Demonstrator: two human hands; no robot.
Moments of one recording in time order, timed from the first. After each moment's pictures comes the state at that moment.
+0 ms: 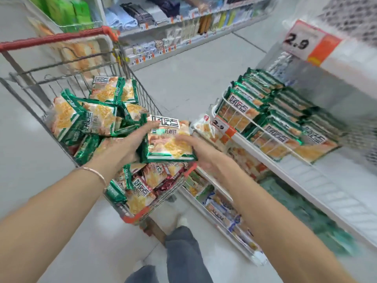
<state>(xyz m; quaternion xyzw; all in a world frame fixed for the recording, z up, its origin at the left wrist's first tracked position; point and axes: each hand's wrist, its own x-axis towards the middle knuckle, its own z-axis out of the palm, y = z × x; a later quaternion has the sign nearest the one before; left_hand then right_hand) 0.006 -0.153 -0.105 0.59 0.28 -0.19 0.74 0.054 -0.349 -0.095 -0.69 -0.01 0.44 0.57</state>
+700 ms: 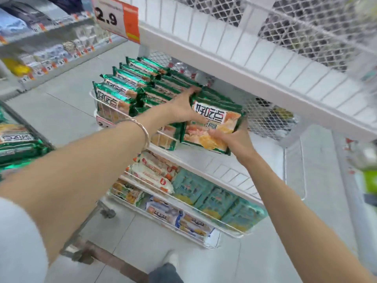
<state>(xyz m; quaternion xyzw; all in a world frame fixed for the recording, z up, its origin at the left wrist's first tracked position) 0.162 -0.579 -0.005 0.86 -0.14 -0.16 0.46 0.087 -0.772 -0.046 -0.83 0.10 -0.03 0.55</state>
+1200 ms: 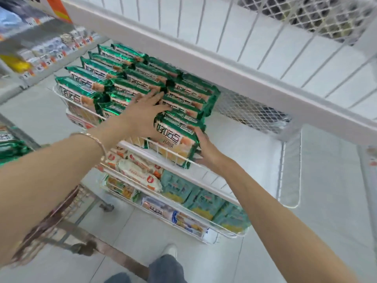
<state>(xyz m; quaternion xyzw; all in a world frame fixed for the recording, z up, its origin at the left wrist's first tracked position) 0.191 -0.581 -0.079 0.97 -0.24 -0.09 0.04 0.118 -0.804 -0.126 -0.70 0.15 0.28 0.64</state>
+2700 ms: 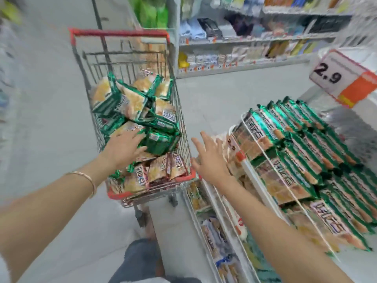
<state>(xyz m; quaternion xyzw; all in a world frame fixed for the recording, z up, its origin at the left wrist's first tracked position) -0.051 -0.176 -0.151 0.98 0.20 -0.08 0.03 0.117 -0.422 -0.150 -0.87 -0.49 0.01 0.08</state>
